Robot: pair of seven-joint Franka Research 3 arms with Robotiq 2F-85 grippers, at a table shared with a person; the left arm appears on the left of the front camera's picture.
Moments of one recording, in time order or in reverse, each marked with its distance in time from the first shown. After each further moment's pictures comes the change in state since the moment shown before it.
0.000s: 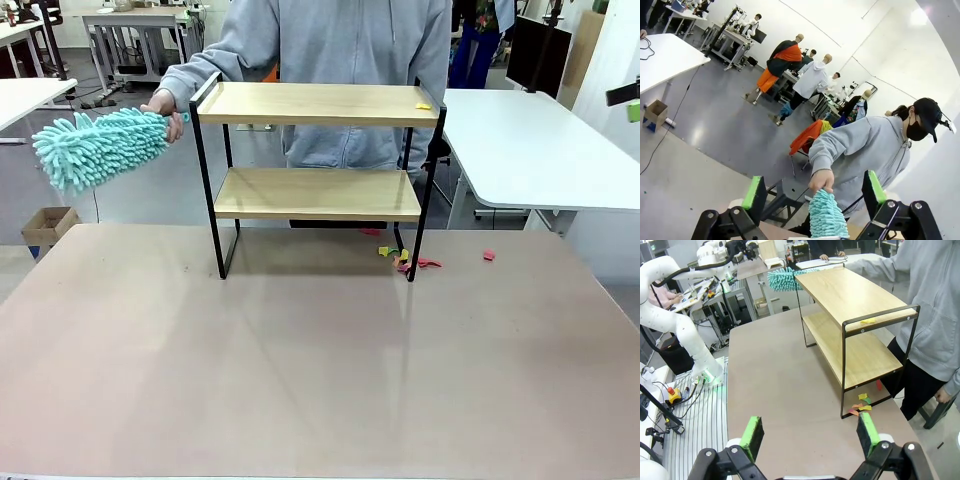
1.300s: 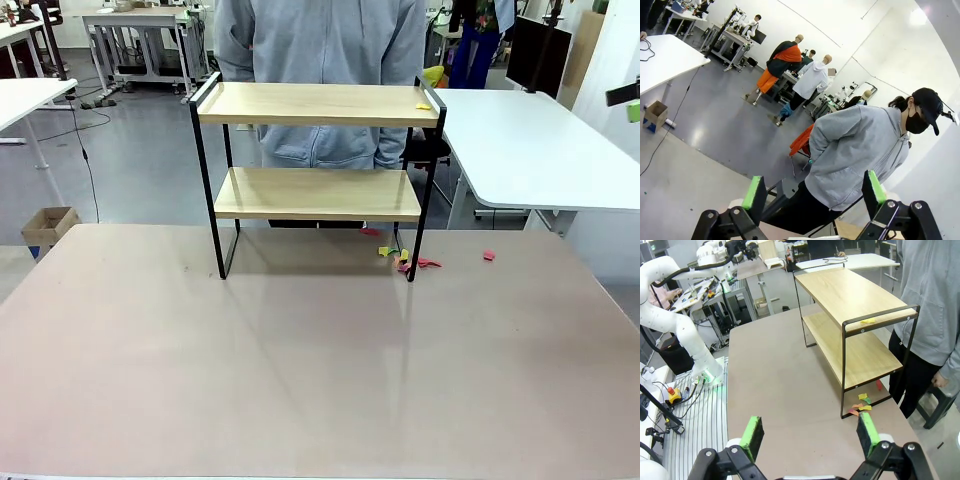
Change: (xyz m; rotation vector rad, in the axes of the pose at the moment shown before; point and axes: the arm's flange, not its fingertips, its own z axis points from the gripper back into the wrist) left arm 0.001 -0.001 0.001 0.000 -0.003 -0.002; right arm 0.000 0.000 0.000 0.000 0.000 0.000
